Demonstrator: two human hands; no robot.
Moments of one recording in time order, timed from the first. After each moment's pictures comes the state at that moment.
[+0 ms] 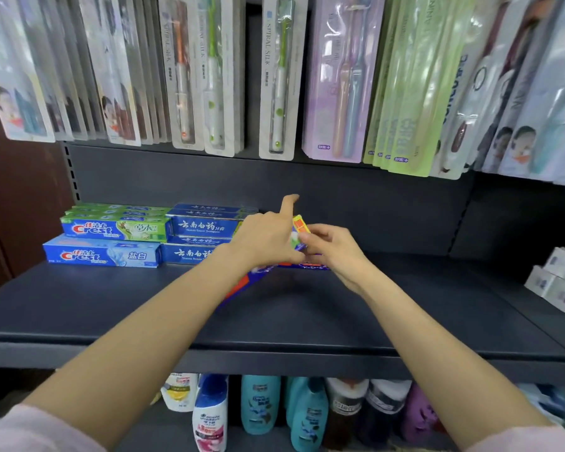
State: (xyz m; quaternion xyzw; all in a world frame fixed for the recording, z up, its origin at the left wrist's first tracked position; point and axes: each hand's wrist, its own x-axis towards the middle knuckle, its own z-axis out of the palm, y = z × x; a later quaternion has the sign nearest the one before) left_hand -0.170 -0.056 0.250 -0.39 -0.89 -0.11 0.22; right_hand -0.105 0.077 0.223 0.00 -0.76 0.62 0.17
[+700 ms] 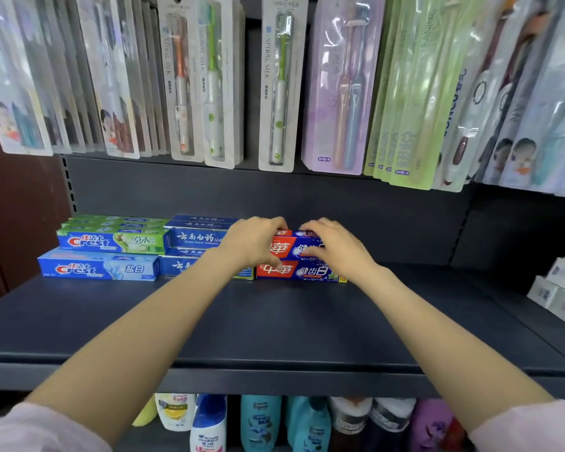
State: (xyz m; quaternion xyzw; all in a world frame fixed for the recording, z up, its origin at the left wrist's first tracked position) left_hand -0.208 -0.065 0.252 -0.40 -0.90 -0.11 0.14; right_hand -0.123 0.095 0.245 -0.03 -0.98 0.08 0.20
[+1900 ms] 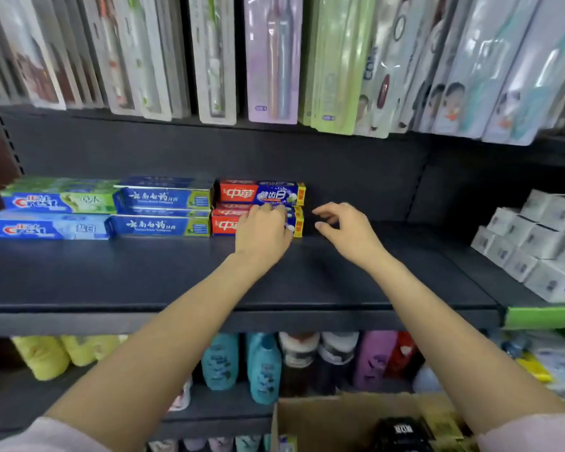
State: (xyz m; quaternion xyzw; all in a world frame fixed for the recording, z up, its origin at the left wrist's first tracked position) left_hand -0.117 0.015 0.211 -0.32 -0.91 -0.17 0.21; right_hand -0.041 0.154 0.219 -0.08 -0.93 0.26 0.25
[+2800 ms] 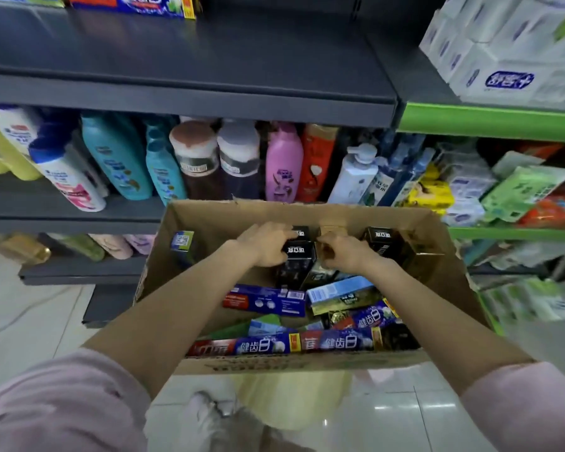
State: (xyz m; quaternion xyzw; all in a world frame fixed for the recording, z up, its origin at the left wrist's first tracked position) left_hand 0.111 0.127 -0.033 -0.46 -0.86 -0.02 -0.22; right_hand 0.207 0.287 -0.031 -0.12 -0.96 0.14 -0.22
